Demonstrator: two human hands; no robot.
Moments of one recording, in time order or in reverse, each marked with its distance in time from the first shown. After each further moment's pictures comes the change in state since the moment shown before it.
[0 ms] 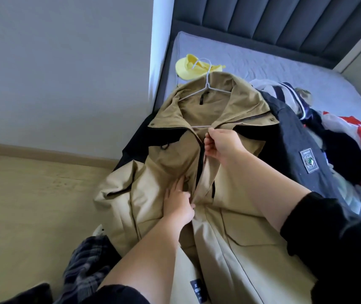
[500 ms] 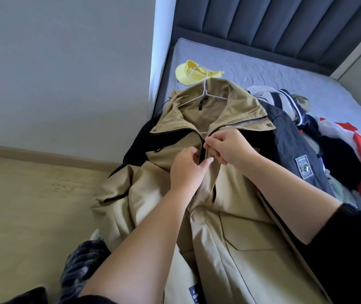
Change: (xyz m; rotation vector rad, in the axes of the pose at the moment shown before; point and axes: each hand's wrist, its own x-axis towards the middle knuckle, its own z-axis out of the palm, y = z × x) left_hand 0.019 0.060 -0.088 -0.523 0.367 0.017; right_hand -0.030 -0.021 -0.021 -0.616 -0.155 -0.312
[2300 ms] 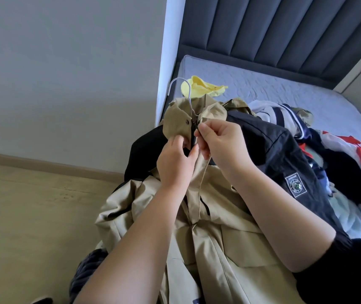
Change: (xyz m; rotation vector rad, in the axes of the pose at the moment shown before) left_hand 0.010 0.025 -0.052 0.117 0.424 0.225; right_hand -0.034 -0.070 0.016 0.418 0.190 -0.320
